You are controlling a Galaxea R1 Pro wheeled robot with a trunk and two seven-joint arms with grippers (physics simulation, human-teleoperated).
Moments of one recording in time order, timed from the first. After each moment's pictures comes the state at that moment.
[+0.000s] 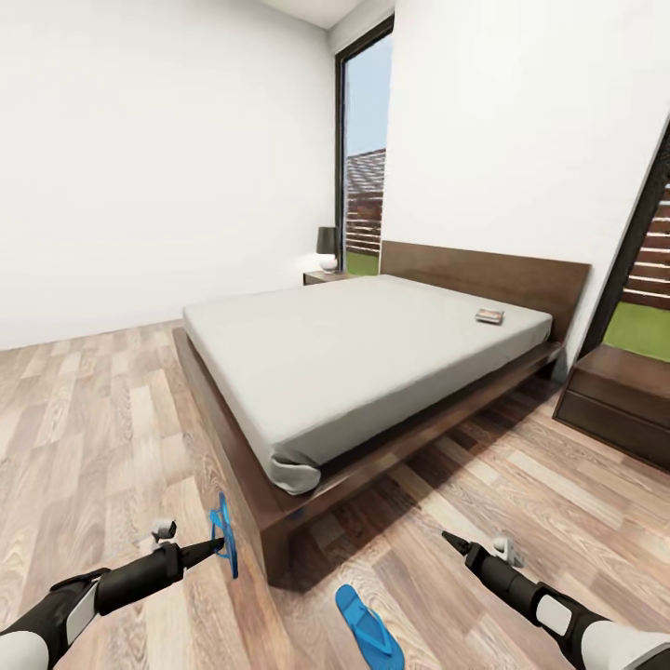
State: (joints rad) left arm -0.60 0.31 0.14 -0.27 0.26 0.36 -1.47; right arm -0.69 -0.22 0.45 0.05 -1.13 0.07 0.80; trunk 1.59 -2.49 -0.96
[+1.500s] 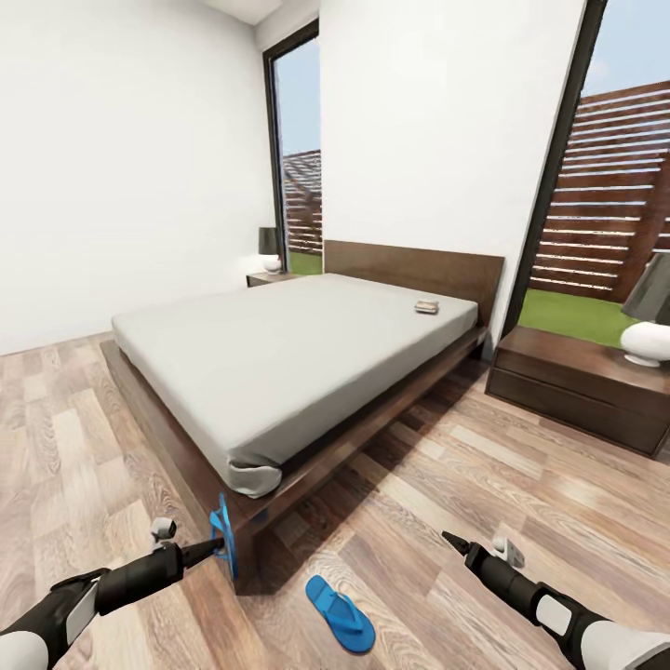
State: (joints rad) left arm -0.60 0.31 0.14 -0.27 0.26 0.36 -1.48; right arm -0.69 -0.22 0.45 0.05 -1.13 0.07 0.80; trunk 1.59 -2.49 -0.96
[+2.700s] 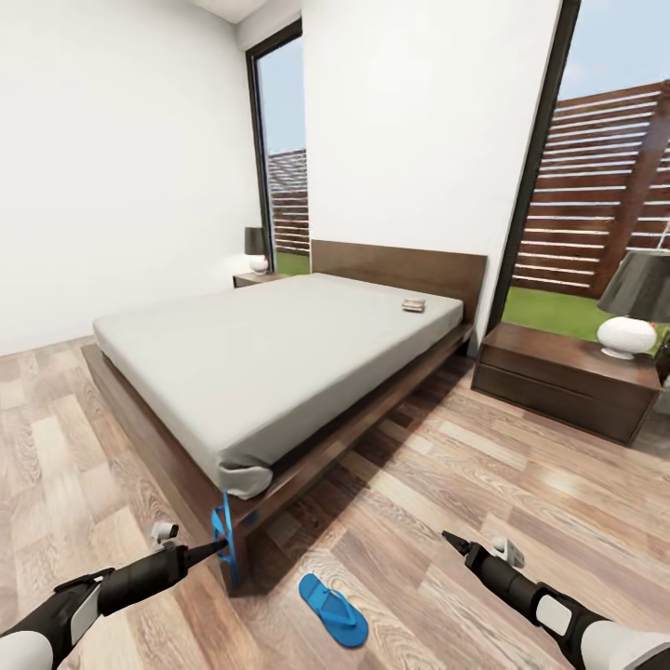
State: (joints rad) left arm -0.60 0.30 0.13 -0.27 0.26 0.25 -1.53; right arm -0.69 -0.22 0.45 0.05 -1.13 0.07 0.80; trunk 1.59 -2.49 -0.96
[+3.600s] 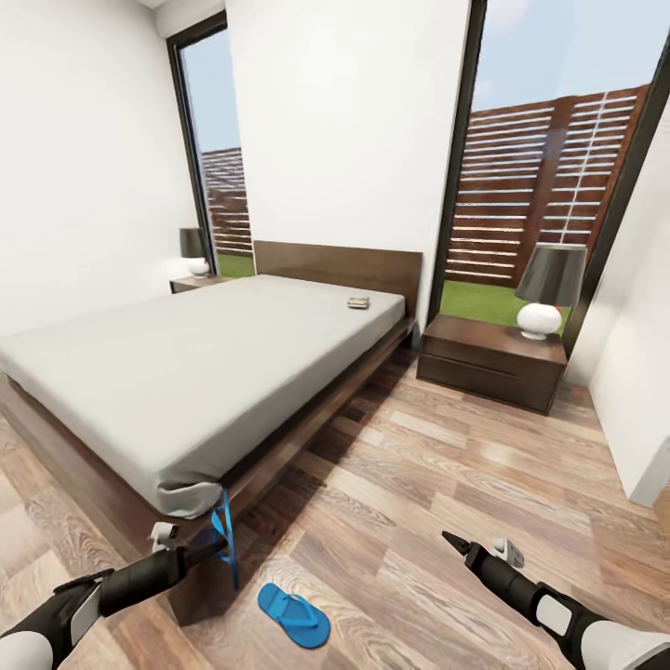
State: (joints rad) left arm -0.60 0.30 0.13 -0.26 0.26 0.25 -1.53; right arm -0.69 -0.22 0.45 0.05 -1.13 0.07 0.80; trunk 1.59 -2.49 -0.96
